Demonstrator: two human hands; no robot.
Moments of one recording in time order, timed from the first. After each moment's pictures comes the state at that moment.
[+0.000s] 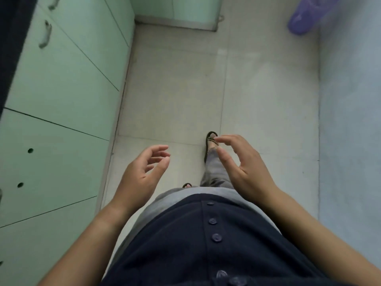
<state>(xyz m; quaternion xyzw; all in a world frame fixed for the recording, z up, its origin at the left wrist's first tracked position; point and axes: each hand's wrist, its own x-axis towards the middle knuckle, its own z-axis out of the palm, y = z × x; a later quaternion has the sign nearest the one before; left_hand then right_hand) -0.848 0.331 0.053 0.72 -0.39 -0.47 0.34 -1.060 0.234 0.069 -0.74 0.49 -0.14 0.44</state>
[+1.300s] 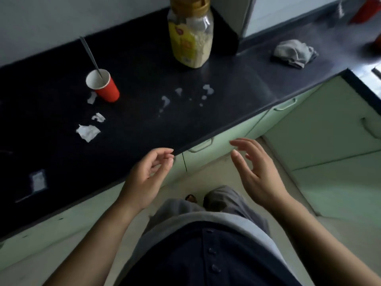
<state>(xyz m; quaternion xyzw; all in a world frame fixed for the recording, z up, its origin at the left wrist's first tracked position) -0.389 -0.015 0.077 0.81 -0.06 -0.20 0.55 -0.443 -0.258 0.091 -0.89 0.09 -0.03 0.44</state>
